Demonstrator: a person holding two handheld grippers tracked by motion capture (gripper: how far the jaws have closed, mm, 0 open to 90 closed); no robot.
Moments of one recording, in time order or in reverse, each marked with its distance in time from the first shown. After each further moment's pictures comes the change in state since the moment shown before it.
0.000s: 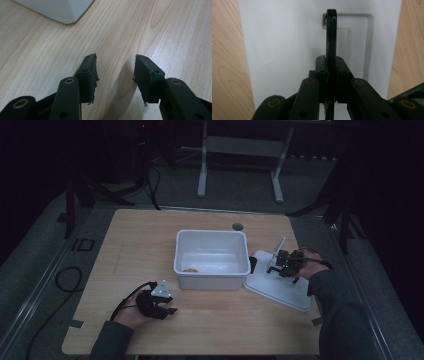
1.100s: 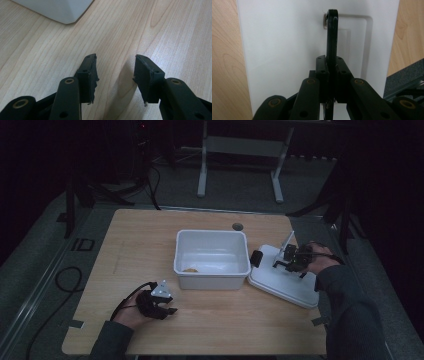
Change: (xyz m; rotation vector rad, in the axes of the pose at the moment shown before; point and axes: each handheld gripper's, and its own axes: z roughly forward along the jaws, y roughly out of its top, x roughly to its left) left arm 0.000 0.000 0.000 -0.002 -0.001 0.000; right arm -0.007 -0.010 -0.034 -0.013 -0.040 -0.013
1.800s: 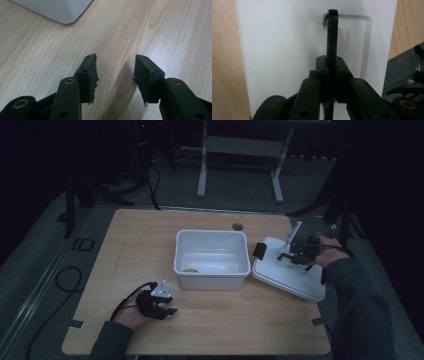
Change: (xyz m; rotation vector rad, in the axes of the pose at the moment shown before) left arm 0.000 0.000 0.000 -0.001 -0.005 0.003; right arm -0.008 -0.001 -0.038 -0.013 -0.039 -0.014
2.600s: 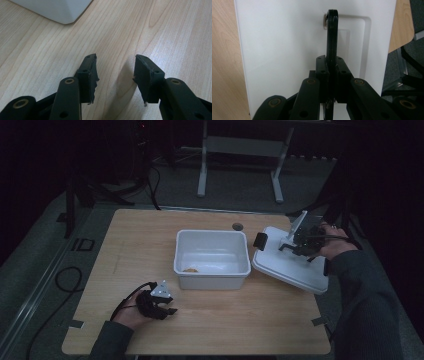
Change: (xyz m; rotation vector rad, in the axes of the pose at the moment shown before) left arm 0.000 0.000 0.000 -0.005 -0.004 -0.001; right arm -0.007 0.008 -0.040 -0.041 -0.045 -0.023
